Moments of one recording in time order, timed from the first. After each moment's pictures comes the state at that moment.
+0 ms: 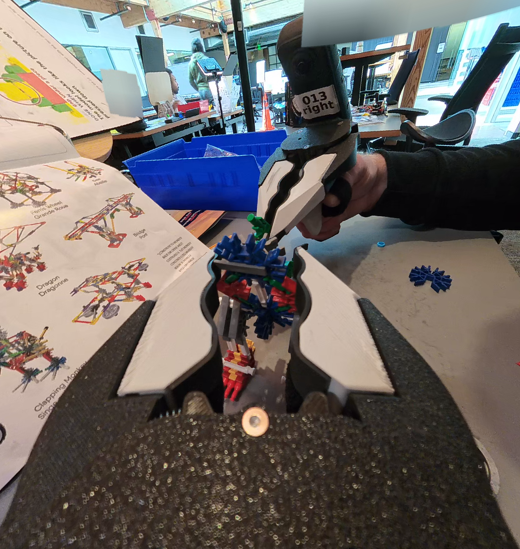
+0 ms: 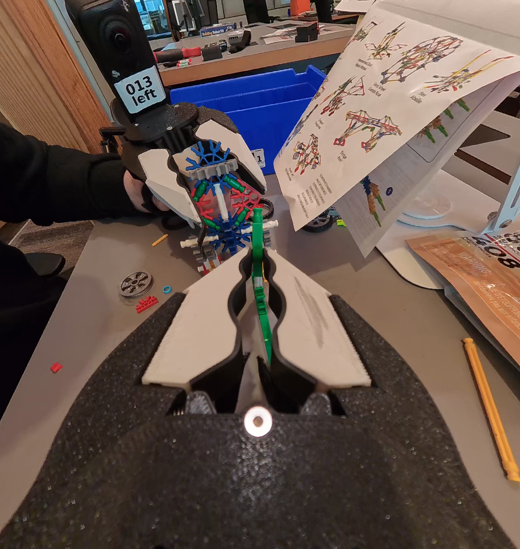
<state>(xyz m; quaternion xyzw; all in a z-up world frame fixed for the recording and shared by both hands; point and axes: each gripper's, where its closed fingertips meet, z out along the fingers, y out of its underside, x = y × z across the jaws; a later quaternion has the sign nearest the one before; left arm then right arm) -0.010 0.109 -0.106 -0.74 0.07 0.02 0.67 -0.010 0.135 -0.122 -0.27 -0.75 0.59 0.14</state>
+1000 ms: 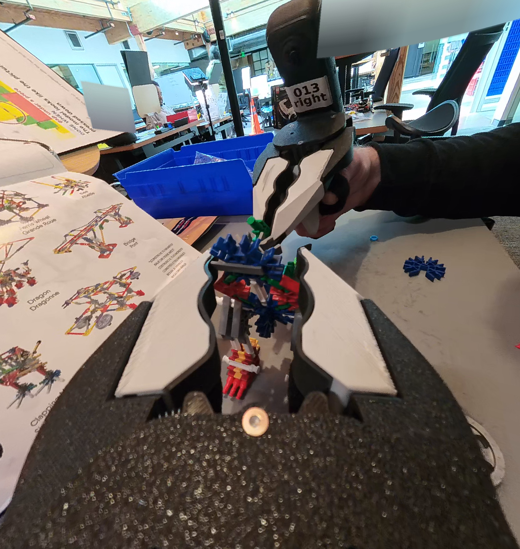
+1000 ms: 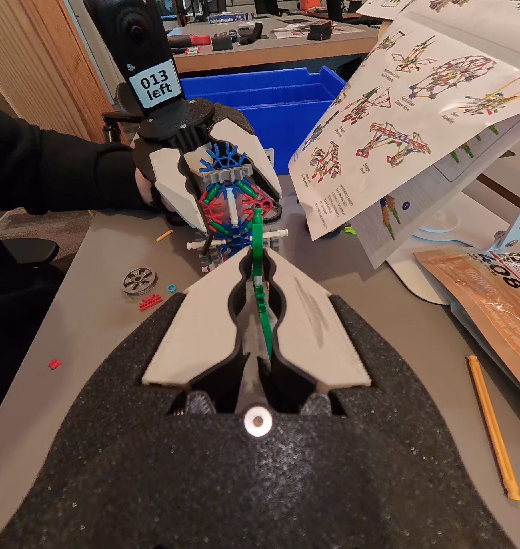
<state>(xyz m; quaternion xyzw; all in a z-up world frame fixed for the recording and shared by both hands) -0.003 0.108 -0.107 -0.74 0.10 0.03 0.67 -0.004 0.123 -0.120 -0.25 -0.76 0.58 0.15</state>
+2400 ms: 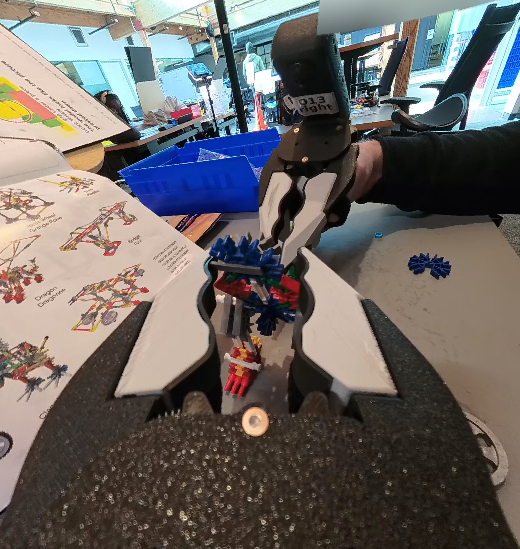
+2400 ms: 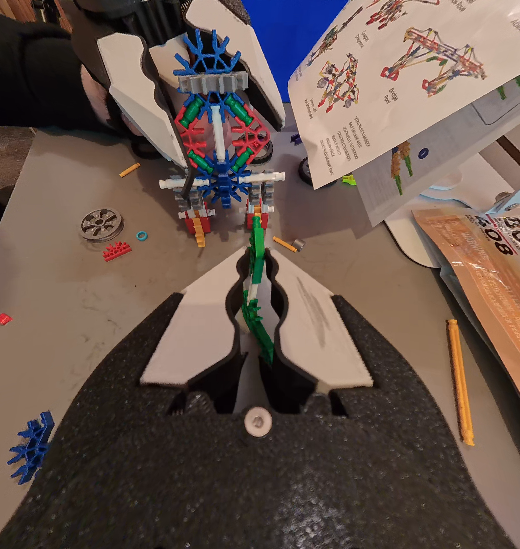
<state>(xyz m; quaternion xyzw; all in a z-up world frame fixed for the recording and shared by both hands) -0.005 0.107 -0.107 -0.74 0.10 0.04 0.67 -0.004 0.134 -0.158 -0.25 -0.83 0.47 0.17</state>
